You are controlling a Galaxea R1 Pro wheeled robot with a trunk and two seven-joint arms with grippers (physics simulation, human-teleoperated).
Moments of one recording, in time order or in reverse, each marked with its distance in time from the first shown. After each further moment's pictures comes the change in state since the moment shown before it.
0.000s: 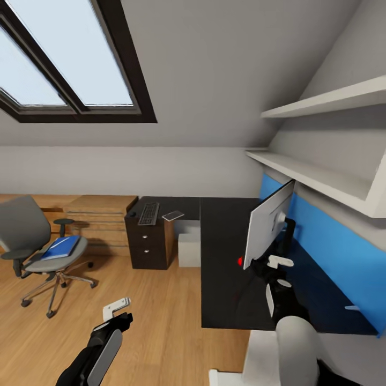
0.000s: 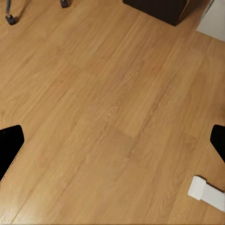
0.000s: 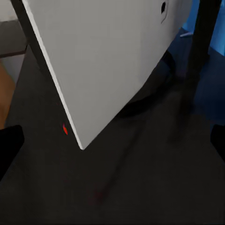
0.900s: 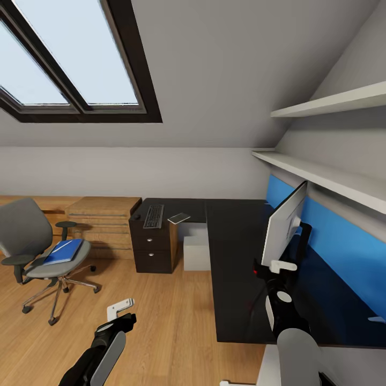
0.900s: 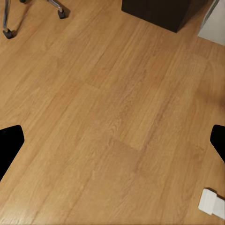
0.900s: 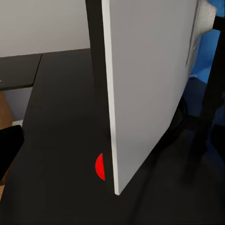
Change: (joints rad) left arm 0.000 -0.001 -0.046 0.004 0.001 -0.006 0.003; right arm 0.058 0.000 0.007 0.018 0.018 -0.258 -0.037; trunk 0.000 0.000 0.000
